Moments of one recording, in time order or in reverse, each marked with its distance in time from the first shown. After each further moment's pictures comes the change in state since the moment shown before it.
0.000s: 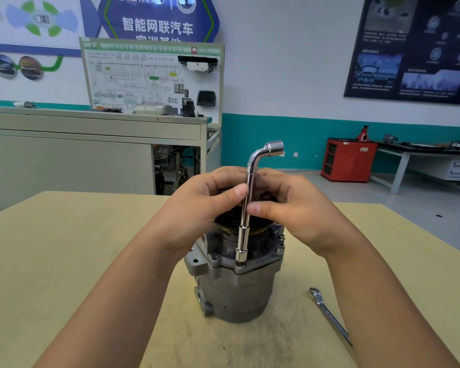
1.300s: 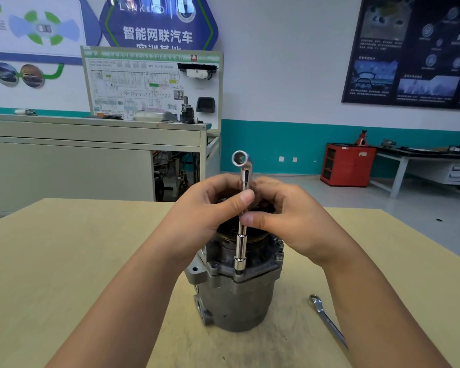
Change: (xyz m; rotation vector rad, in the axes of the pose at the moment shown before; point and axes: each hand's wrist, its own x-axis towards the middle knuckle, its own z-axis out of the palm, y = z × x) left_hand 0.000 0.002 0.006 -0.079 0.057 0.001; right_hand 0.000 -0.001 0.003 -0.061 0.029 -0.009
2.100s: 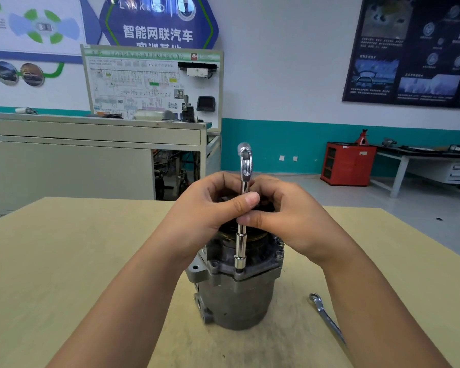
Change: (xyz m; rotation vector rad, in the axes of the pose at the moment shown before) left_hand 0.000 -0.001 0.002 -0.039 0.061 -0.019; right_hand 0.002 0.002 0.002 -0.038 0.032 -0.004
